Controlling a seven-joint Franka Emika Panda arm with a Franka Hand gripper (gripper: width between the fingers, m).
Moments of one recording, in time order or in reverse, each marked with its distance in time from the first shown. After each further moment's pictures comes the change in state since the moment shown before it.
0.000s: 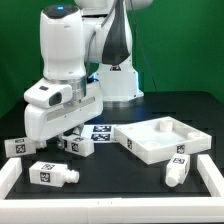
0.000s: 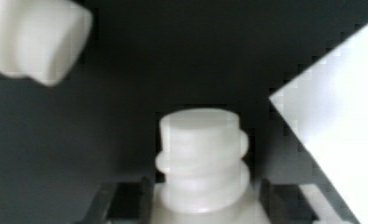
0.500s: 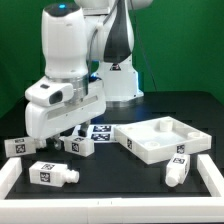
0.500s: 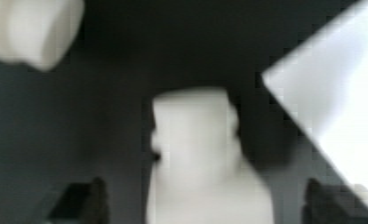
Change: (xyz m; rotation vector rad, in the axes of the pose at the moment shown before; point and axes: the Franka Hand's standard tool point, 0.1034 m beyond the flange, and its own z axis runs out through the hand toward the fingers) arm 0.011 0.001 -0.011 0.001 -0.005 0.070
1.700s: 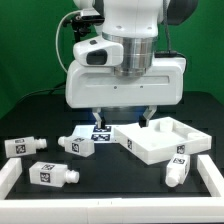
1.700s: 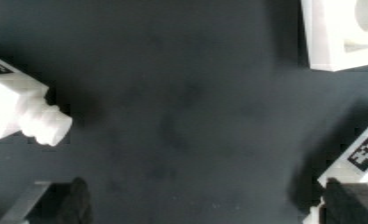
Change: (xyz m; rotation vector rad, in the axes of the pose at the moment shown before) arm 0.162 0.017 -0.098 -0.045 -0.026 0.579
